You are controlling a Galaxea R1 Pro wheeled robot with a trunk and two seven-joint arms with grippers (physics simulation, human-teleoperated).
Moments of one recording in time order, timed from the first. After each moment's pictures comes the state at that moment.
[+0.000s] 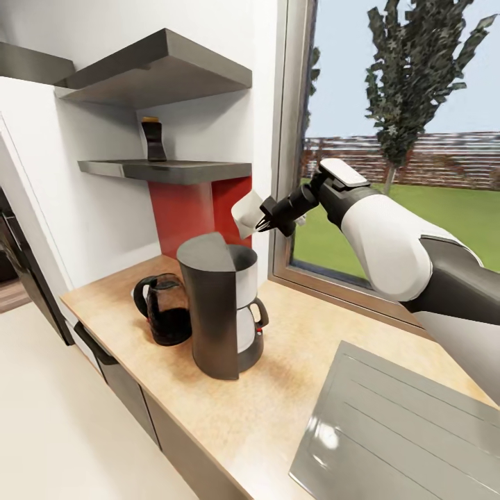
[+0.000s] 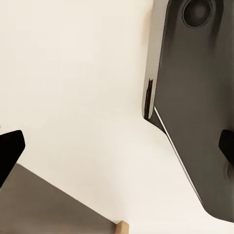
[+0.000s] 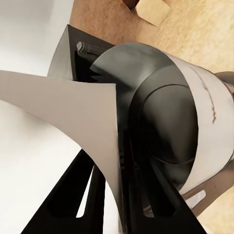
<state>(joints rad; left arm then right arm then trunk) -0.03 0.13 0.14 0.04 -0.09 -0.04 0.02 -1.78 0.17 -0.24 -0.15 -1.21 0.99 -0.76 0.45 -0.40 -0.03</state>
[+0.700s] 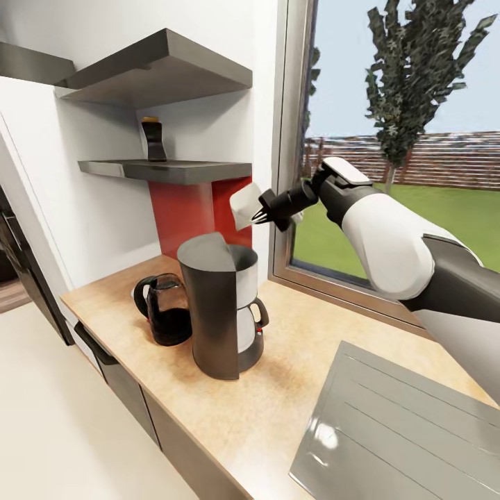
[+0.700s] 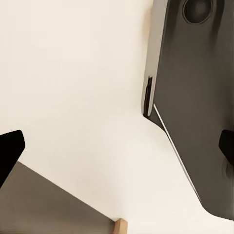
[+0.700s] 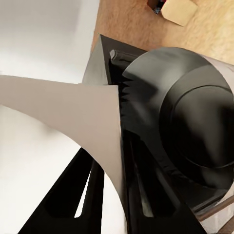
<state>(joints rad) -0.02 0.12 0.14 0.03 -0.08 -0.03 0.02 -1.78 0.17 -0.28 -0.16 -1.27 0.93 -0.74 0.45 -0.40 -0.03</state>
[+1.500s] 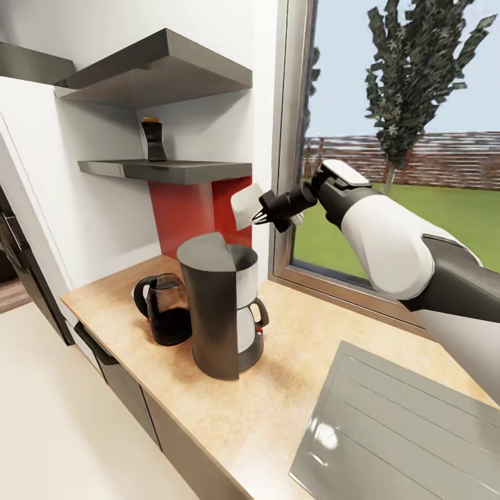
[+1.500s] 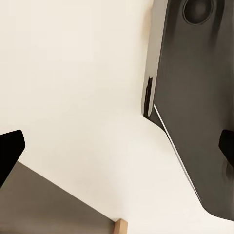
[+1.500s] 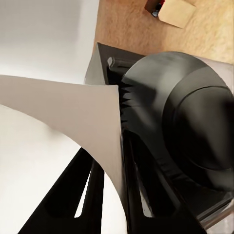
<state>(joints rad) -0.02 0.12 0.14 0.03 -0.08 -0.03 0.02 -1.78 0.17 -0.28 -0.14 -1.29 0.87 -0.74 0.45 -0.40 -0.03</state>
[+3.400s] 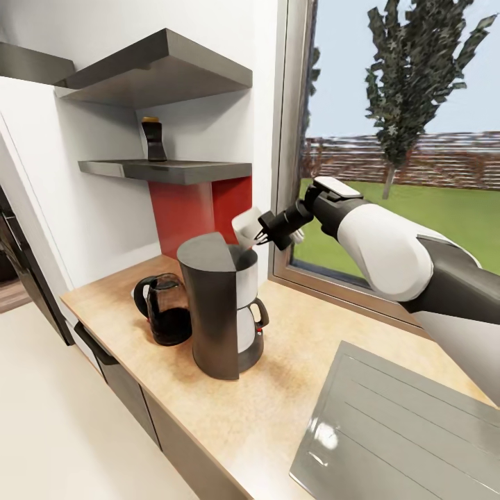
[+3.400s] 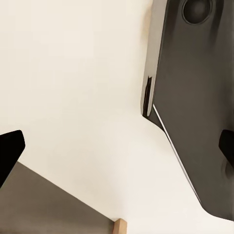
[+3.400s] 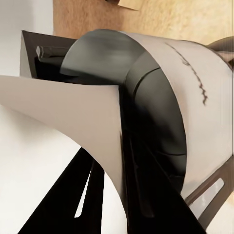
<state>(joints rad) -0.02 0.12 0.14 0.03 -0.08 -0.03 0.02 -1.77 0.17 -0.28 -0.03 -1.30 0.80 -0.81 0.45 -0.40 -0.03</state>
